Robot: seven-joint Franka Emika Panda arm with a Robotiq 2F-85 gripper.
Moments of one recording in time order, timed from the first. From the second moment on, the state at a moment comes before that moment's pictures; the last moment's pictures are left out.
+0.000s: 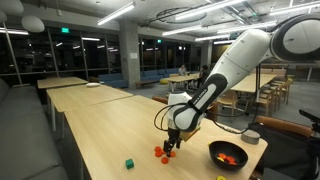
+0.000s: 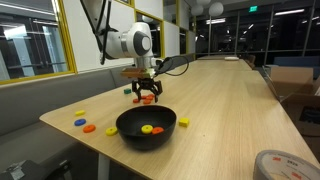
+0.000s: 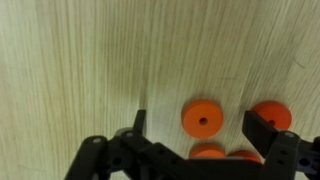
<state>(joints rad) 0.12 0.40 0.02 -2.14 -0.05 2.62 0.10</state>
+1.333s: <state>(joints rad) 0.21 0.18 -0.14 -2.22 -0.47 2.30 0.68</state>
